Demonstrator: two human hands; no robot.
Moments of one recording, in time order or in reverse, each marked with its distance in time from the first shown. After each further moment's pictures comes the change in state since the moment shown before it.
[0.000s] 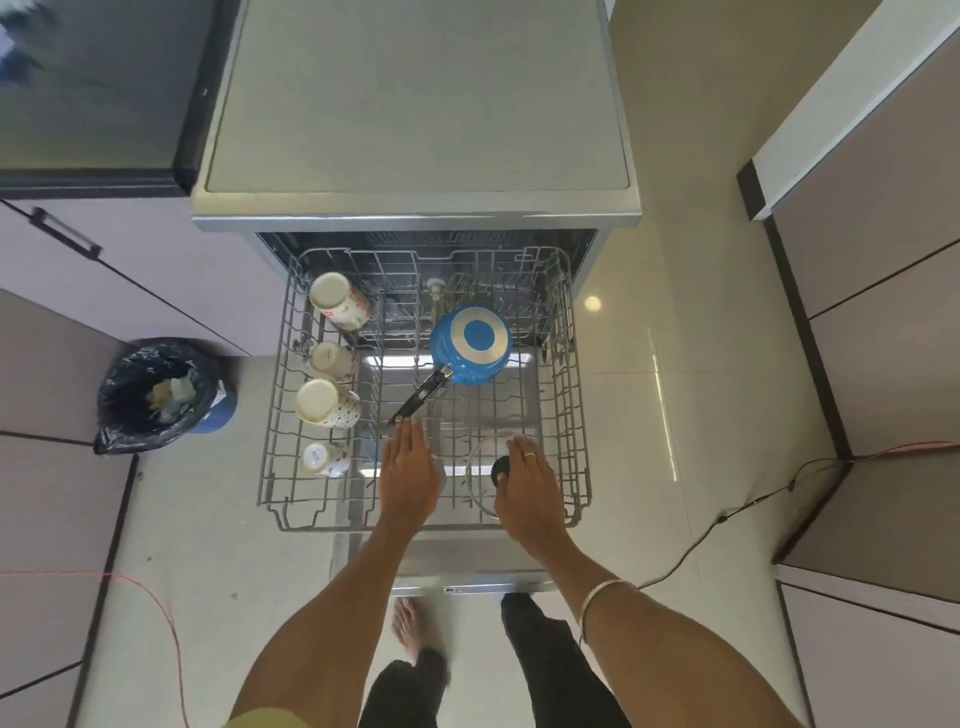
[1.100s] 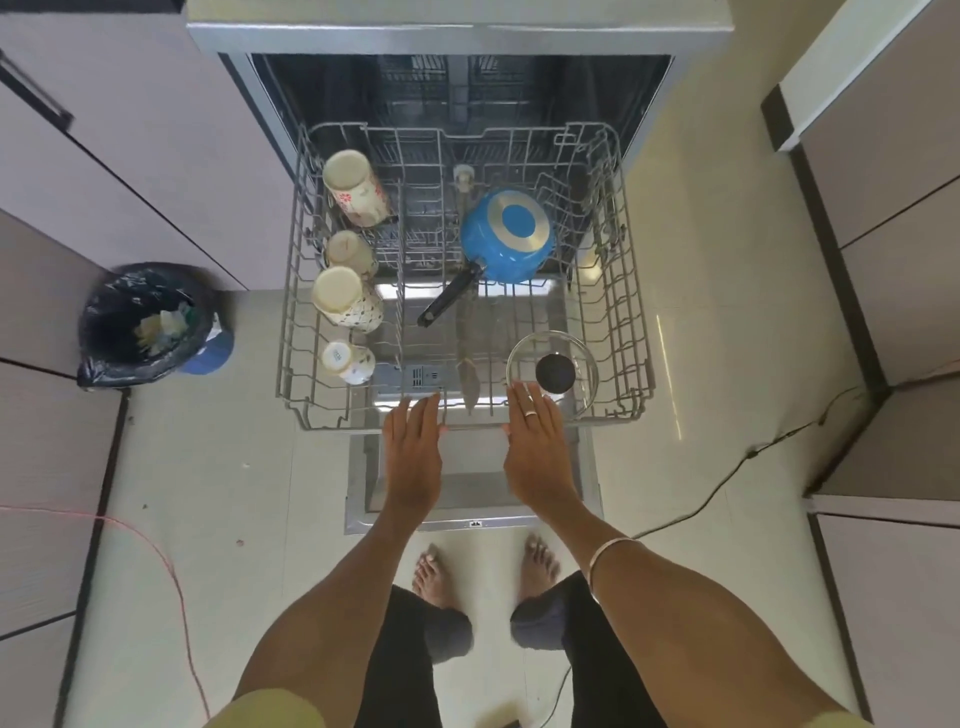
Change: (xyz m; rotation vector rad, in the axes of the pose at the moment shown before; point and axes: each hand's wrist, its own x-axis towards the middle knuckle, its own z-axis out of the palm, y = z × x) left_hand -0.095 -0.101 0.082 -0.066 0.188 0.180; right_hand -0.064 -0.001 0.135 -0.210 0.165 -0.179
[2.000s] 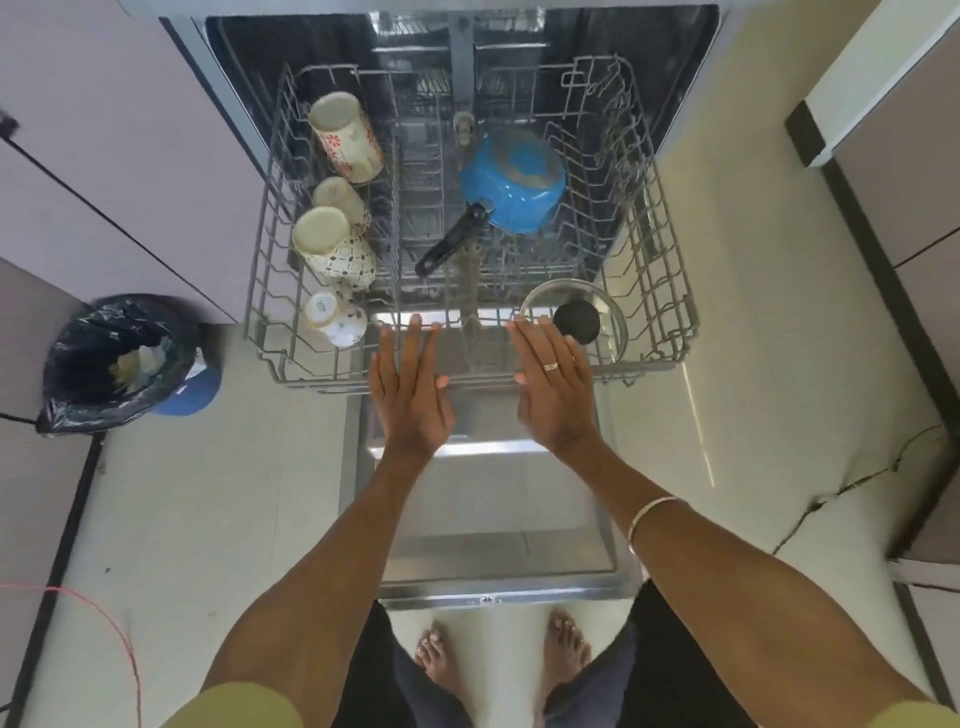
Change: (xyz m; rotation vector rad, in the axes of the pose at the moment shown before) left_hand 0.142 -0.020 0.053 0.006 0.544 0.196; right_hand 0.141 0.043 0.030 -0.055 0.505 -0.265
